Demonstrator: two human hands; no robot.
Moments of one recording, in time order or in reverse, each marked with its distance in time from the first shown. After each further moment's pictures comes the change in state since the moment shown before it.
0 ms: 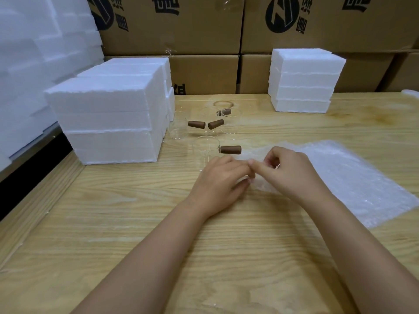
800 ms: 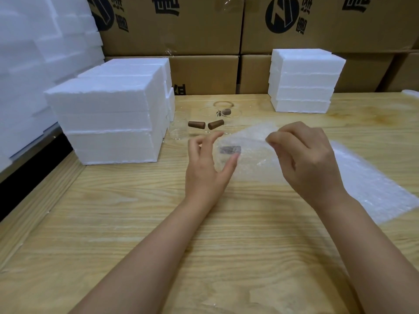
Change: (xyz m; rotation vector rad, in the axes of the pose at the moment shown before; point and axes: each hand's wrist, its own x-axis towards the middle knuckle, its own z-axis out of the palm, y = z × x) left_hand 0.002 -0.001 -0.001 -0.253 0.306 -0.637; right_hand 0.002 0.006 -0.017 -0.325 0.604 -0.834
